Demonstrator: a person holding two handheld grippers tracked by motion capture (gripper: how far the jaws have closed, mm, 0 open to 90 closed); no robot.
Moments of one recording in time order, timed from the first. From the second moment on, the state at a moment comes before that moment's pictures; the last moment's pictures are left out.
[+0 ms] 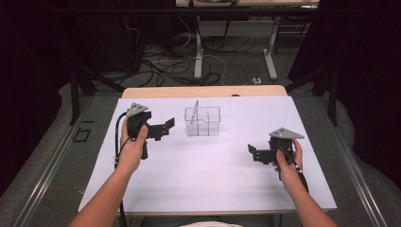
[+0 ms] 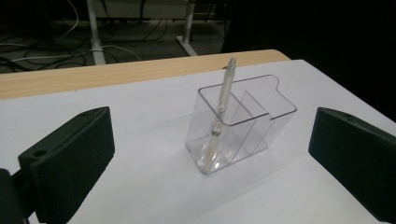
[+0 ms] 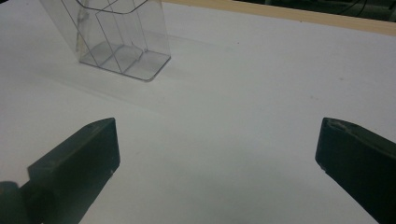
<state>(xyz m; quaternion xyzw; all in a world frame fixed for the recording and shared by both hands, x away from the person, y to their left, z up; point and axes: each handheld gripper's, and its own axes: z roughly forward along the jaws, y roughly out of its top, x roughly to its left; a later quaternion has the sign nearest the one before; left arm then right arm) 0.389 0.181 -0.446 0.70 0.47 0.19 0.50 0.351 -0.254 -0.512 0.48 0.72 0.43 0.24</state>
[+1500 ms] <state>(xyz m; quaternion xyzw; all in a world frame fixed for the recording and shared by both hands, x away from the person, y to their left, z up) 0.383 0.221 -0.524 0.72 0.52 0.19 0.43 0.354 -0.255 -0.520 0.48 0.73 0.41 0.24</state>
